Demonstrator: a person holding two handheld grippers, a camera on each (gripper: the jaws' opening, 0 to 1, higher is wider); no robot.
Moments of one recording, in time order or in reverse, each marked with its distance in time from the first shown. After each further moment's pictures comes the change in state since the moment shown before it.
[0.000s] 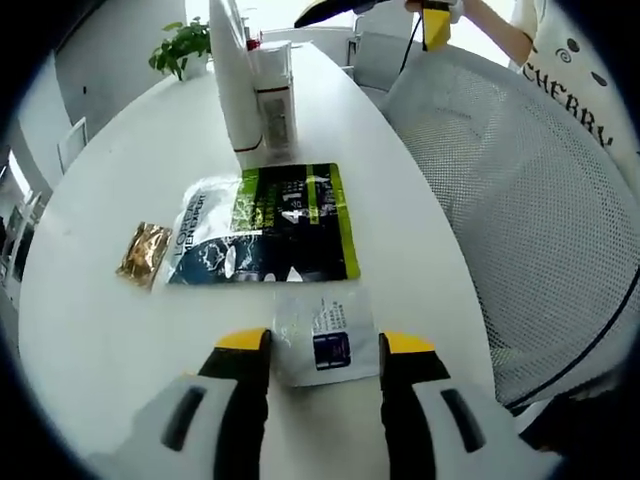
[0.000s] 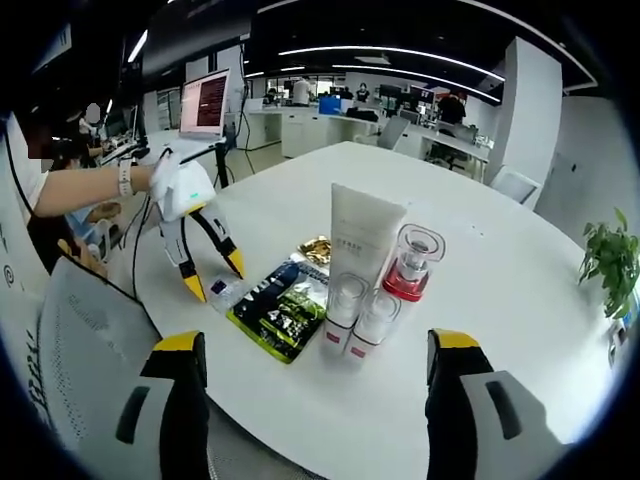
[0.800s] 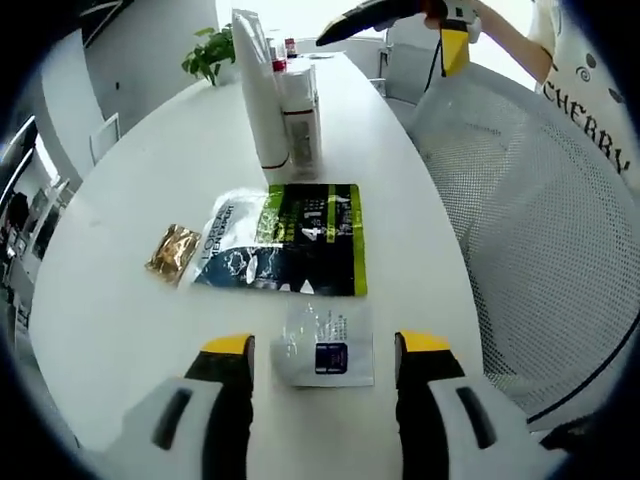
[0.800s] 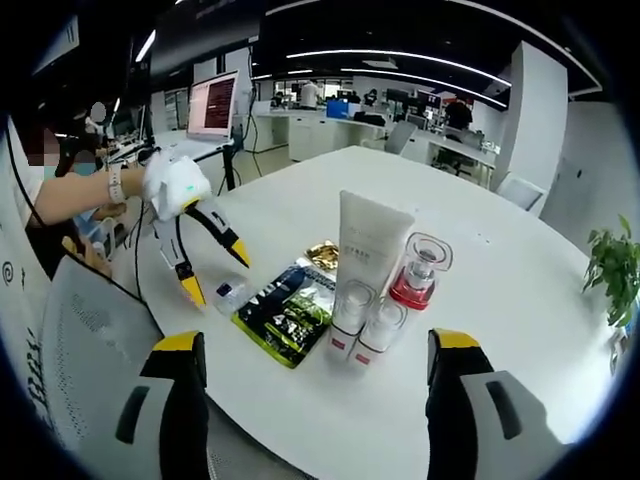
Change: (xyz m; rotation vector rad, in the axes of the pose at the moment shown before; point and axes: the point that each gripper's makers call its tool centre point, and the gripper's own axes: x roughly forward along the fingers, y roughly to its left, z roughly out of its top) left arm -0.019 0.000 0.016 -0.099 -0.069 0.140; right arm 0.001 0.005 0.006 -0.023 -0.023 0.028
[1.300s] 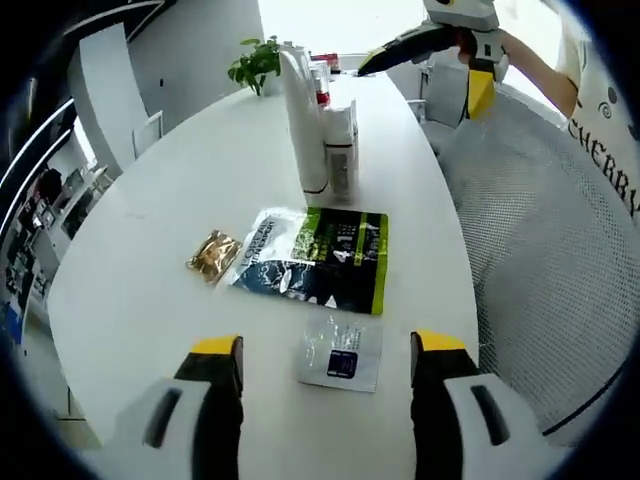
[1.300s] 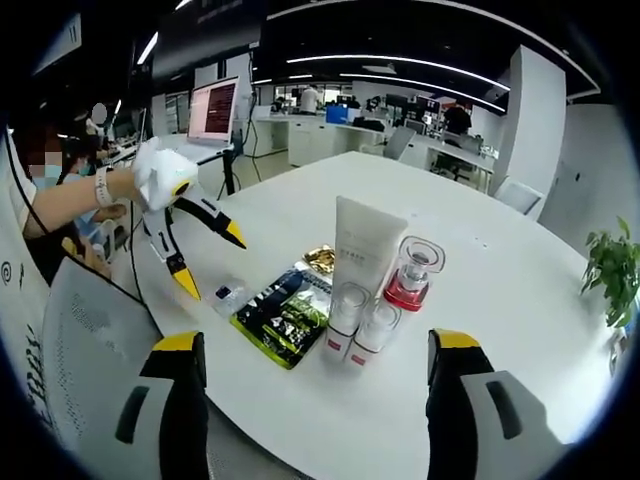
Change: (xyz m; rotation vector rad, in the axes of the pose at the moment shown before) left arm -0.026 0.008 0.016 -0.096 -0.066 0.152; right arm -0.007 -0.005 0.001 -0.002 -0.023 -0.011
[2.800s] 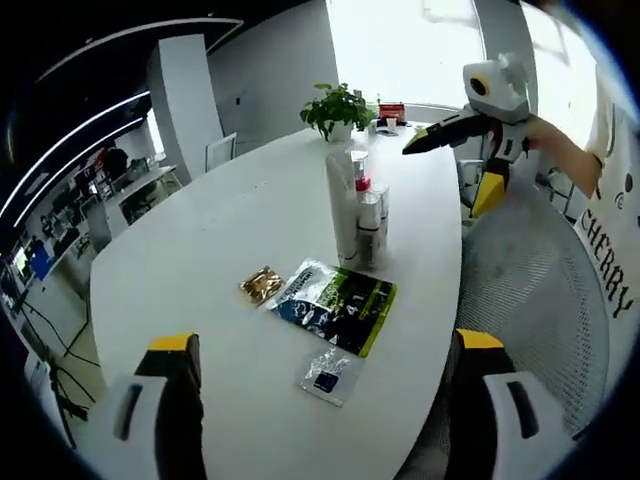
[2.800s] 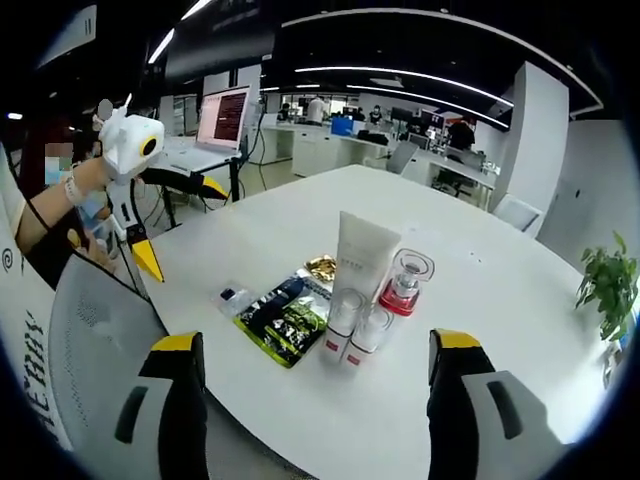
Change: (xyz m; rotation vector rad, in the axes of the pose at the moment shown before) left arm -0.067 -0.022 0.048 -0.198 -0.168 0.233; right arm -0.018 0.004 0.007 -0.052 -0.048 0.001
